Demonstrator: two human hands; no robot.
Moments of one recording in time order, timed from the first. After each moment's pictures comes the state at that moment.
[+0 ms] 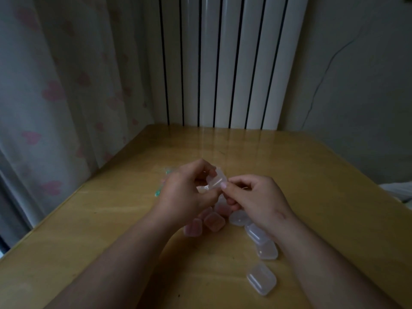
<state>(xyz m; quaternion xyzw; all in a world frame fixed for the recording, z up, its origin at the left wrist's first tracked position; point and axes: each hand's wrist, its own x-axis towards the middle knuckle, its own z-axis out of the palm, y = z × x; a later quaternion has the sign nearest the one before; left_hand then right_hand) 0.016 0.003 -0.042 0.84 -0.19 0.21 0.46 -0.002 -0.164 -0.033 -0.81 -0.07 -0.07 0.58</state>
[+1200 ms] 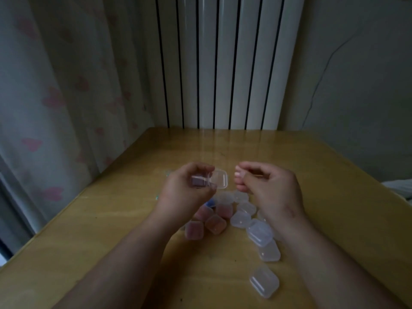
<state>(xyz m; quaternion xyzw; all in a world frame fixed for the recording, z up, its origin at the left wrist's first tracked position) 0.011 0.001 -0.033 0.81 -0.09 0.11 0.56 0.003 -0.167 -0.027 -0.72 -0.03 -0.19 0.66</state>
